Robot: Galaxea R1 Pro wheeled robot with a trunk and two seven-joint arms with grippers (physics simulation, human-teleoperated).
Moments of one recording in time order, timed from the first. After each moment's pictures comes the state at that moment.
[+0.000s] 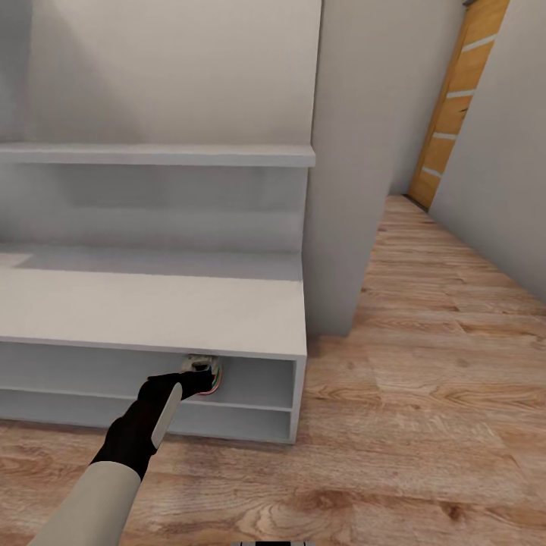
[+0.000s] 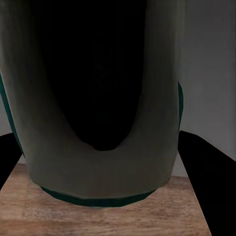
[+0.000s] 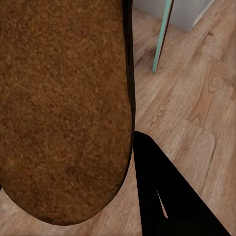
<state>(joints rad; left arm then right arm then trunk) -0.64 -0.02 -0.01 -0.97 0.14 0.68 0.00 -0.46 -0.63 -0.96 -1.11 0.00 0.67 0.00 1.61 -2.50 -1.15</state>
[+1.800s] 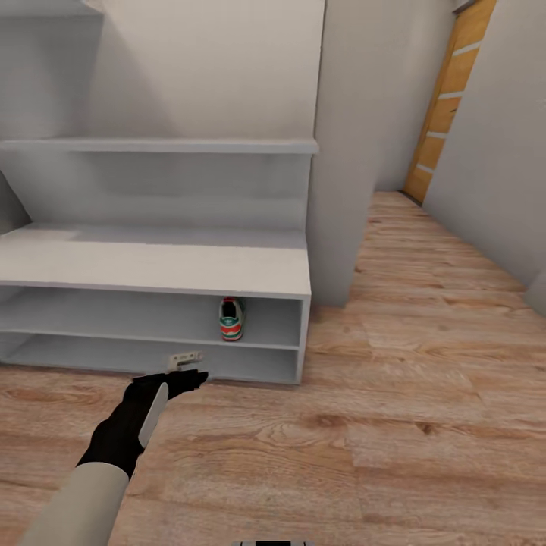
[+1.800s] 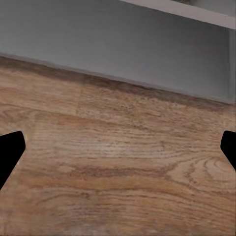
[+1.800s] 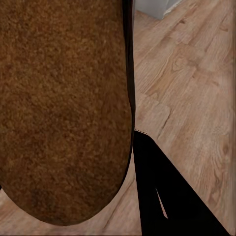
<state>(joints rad) -0.64 0.01 0.05 -0.97 0.14 0.66 0.00 -0.46 -0.63 -0.98 -1.10 -0.01 0.66 0.00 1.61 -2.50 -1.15</state>
